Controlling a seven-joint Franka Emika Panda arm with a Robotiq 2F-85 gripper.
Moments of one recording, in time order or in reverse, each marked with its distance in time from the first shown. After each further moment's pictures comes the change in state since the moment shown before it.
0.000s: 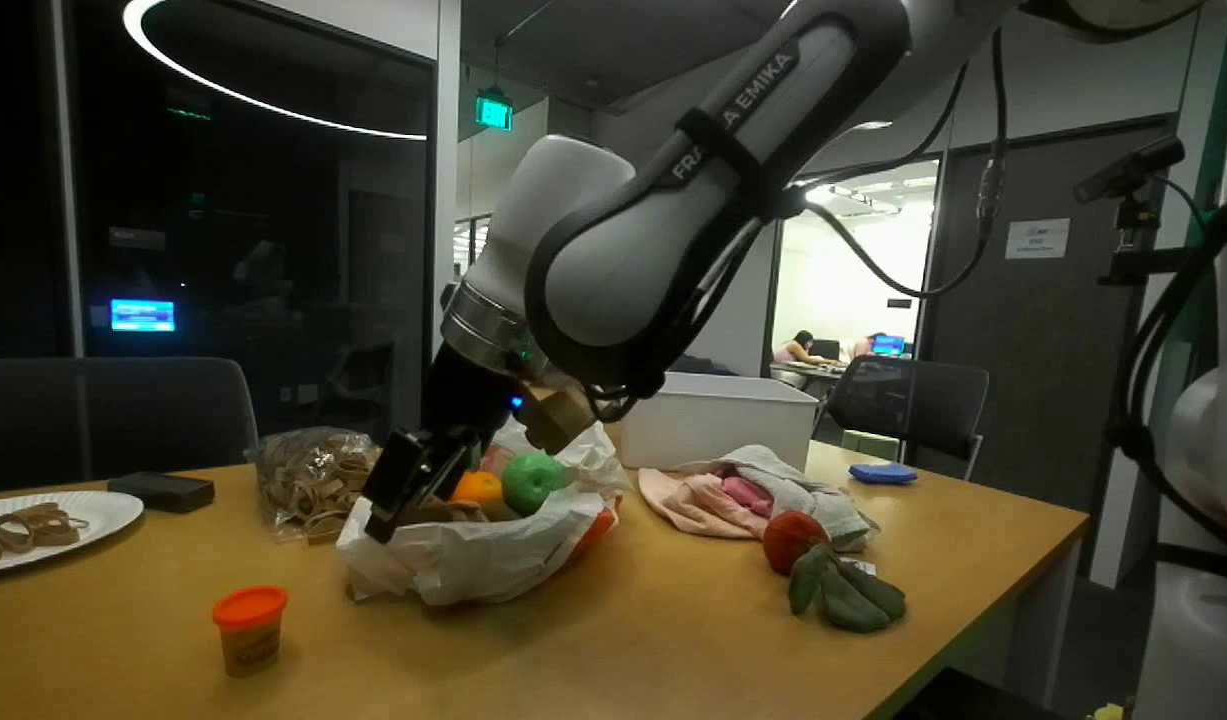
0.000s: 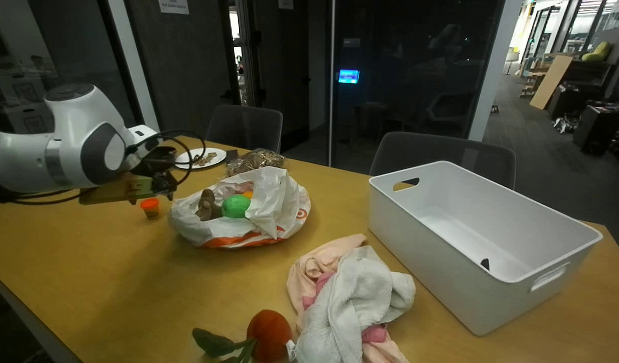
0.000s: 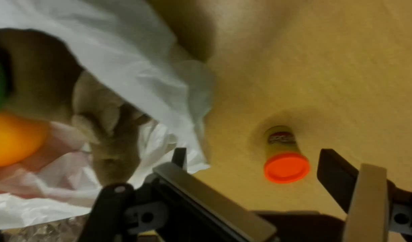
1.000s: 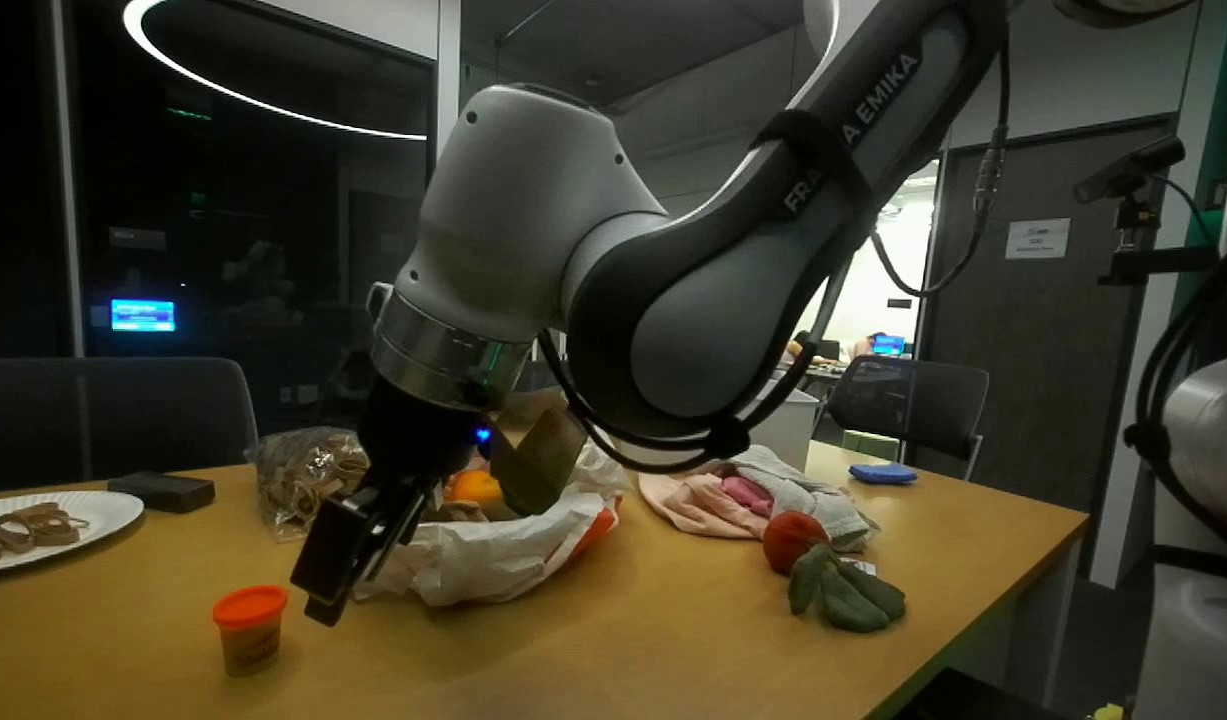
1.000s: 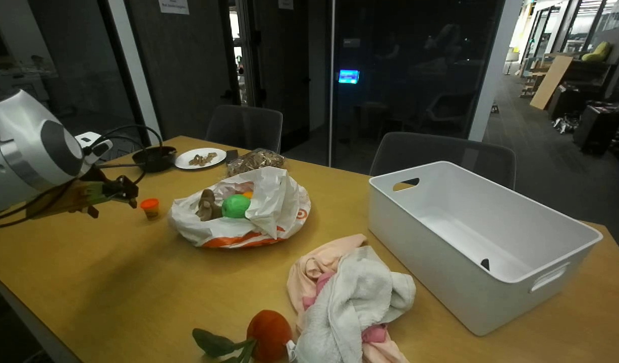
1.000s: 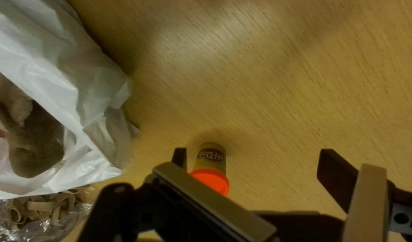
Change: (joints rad) arm 0.087 -0.015 0.051 0.000 -0.413 -0.082 0.387
